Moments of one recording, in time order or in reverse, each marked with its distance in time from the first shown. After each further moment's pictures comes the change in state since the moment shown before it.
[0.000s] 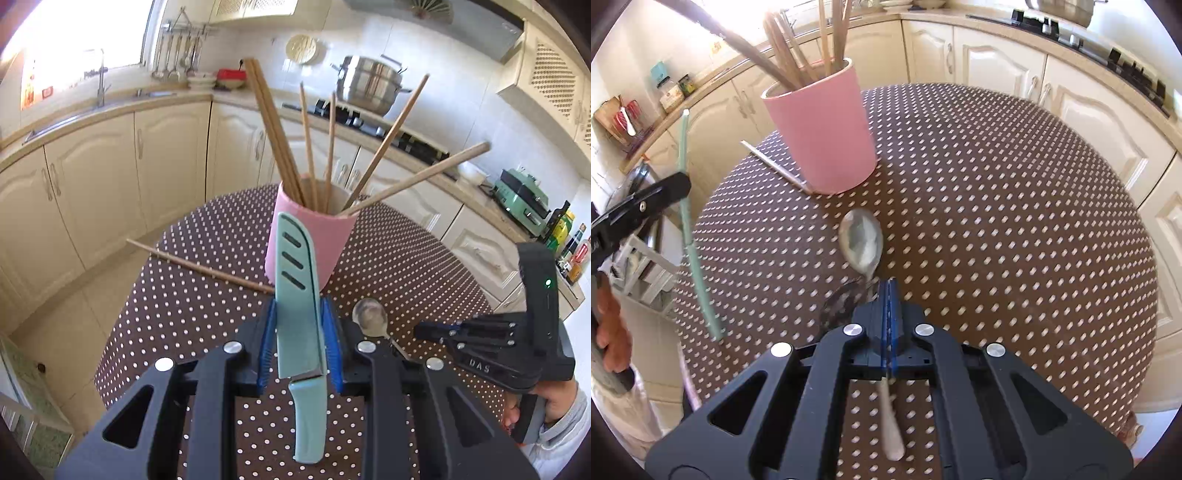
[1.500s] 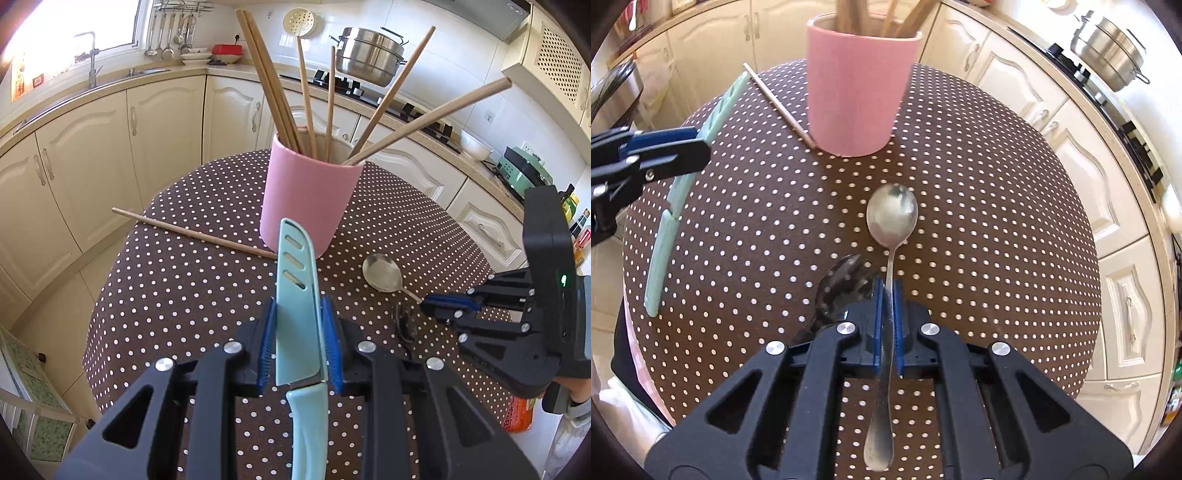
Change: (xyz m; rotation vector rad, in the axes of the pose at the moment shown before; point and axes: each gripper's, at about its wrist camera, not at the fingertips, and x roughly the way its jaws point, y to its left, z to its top) left arm 0.021 0.001 -0.024 0.013 0.093 -0.004; right arm 0.029 0.112 0.002 -0.276 0.113 -0.229
